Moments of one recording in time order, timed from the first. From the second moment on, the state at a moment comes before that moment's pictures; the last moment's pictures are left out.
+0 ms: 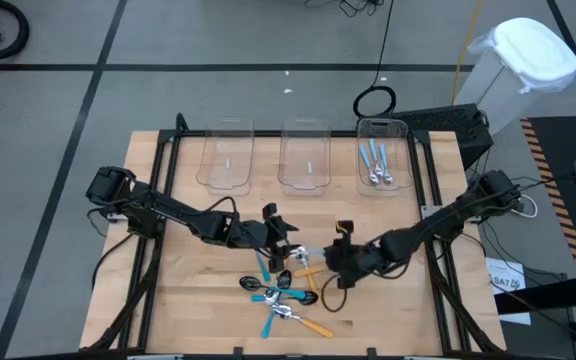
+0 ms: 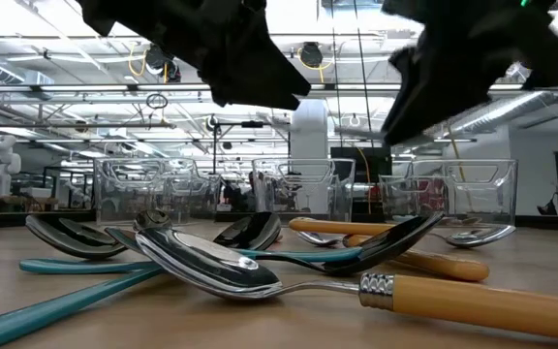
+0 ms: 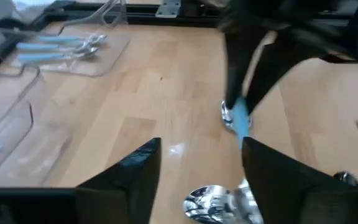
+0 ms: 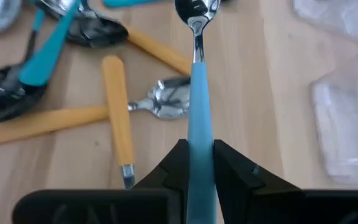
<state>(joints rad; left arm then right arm) -0.24 1.66 0.93 0.24 -0.32 -0.17 0.46 1.54 0.91 -0.37 0.50 0.20</state>
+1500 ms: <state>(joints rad) -0.21 1.68 0.94 0.22 0.06 -0.65 0.53 1.54 0.97 -0.43 0.52 0.16</state>
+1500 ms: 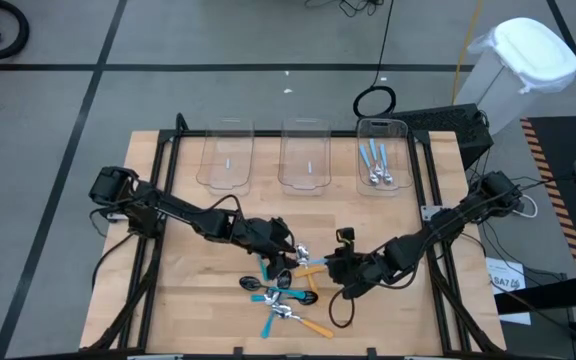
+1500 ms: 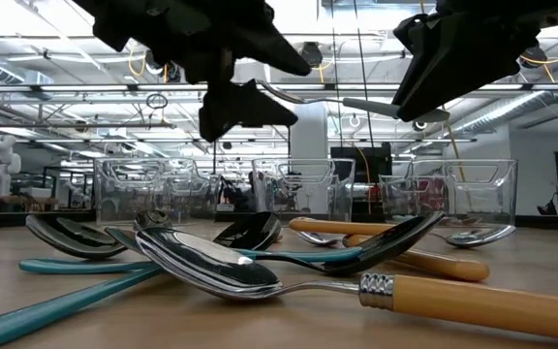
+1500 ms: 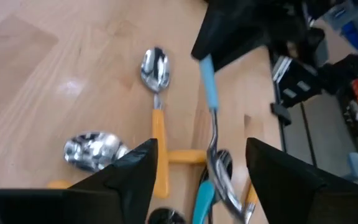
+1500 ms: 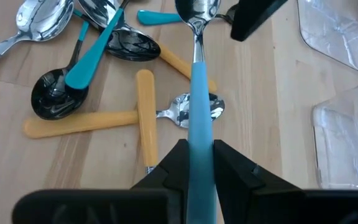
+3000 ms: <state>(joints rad) -0.20 1.78 1.03 0.13 0.13 -0.61 0.52 1.59 0.97 -0.44 0.56 0.11</state>
